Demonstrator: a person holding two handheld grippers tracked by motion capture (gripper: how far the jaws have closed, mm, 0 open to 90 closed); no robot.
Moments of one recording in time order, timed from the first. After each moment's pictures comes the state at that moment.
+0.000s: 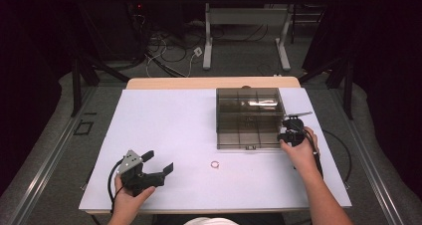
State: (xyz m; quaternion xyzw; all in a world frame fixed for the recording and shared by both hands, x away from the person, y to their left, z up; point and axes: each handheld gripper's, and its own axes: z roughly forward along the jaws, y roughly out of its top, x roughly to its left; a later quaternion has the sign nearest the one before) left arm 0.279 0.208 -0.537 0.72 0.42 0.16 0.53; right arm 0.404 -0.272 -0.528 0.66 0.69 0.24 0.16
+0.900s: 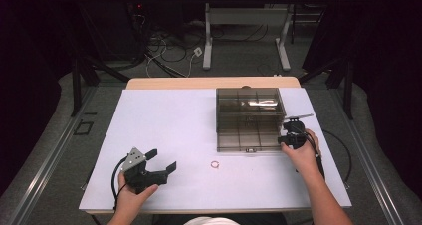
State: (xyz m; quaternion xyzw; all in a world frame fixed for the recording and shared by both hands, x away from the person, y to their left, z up) left arm 0.286 0.201 -0.538 0.73 0.41 0.16 0.53; right arm 0.395 -0.274 -0.527 0.65 0.70 0.24 0.15
